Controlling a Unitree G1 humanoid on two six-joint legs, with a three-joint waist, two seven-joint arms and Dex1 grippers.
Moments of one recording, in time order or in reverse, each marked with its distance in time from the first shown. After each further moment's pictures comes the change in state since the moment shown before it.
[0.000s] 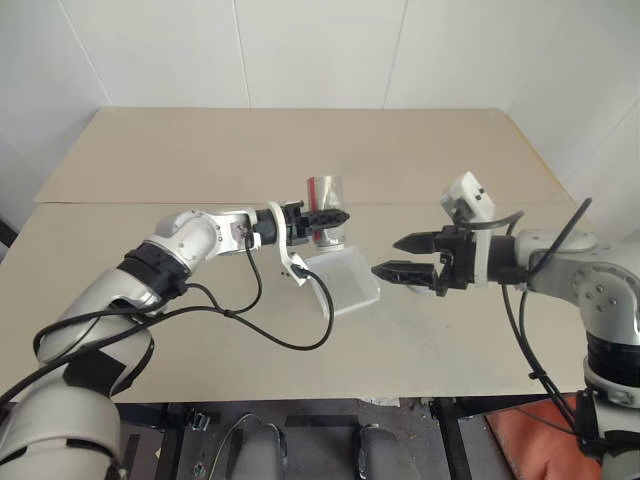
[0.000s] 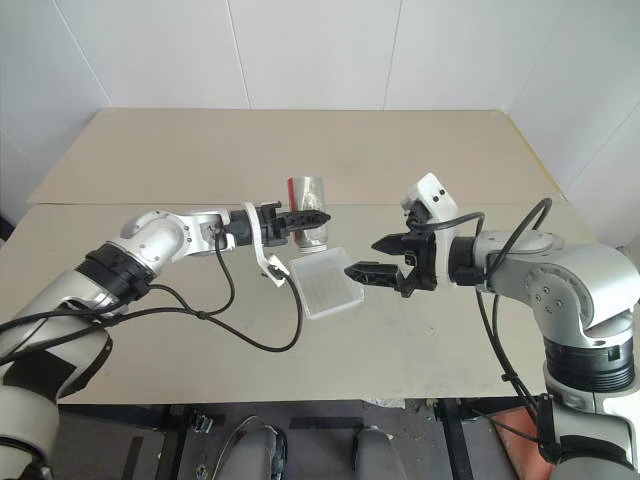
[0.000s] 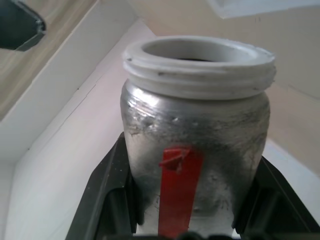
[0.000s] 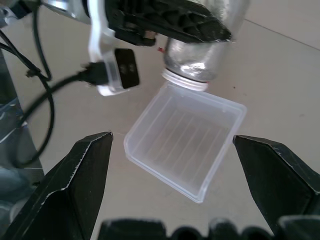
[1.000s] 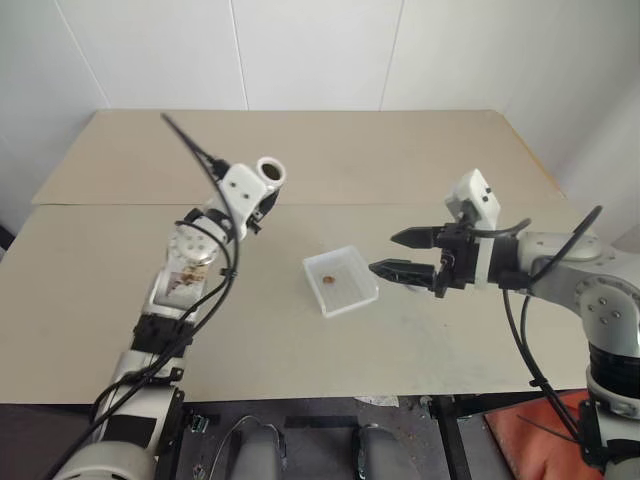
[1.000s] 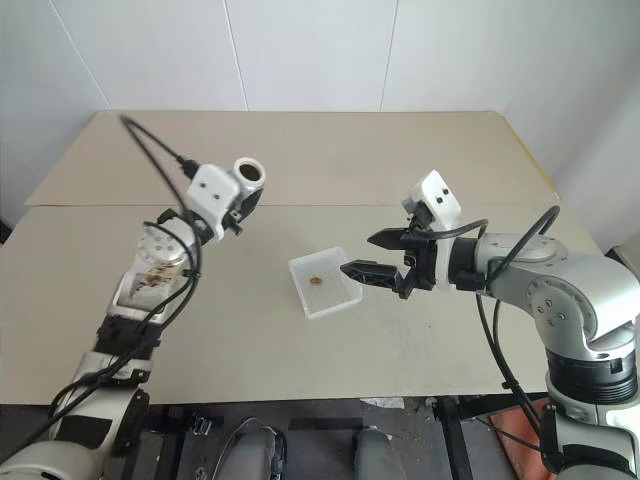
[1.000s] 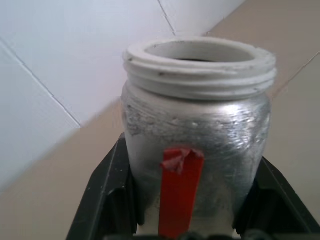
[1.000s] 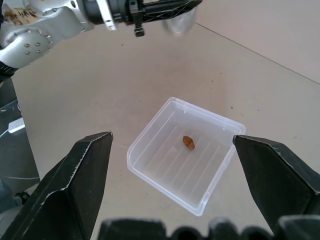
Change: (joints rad) left arm 0.491 -0.258 0.816 -0.363 -1.649 0.791 -0.946; right arm 0.053 -0.015 -0.011 -0.050 0.008 -0.118 -0.013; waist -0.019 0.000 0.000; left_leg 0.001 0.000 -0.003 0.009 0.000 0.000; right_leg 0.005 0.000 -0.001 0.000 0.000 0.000
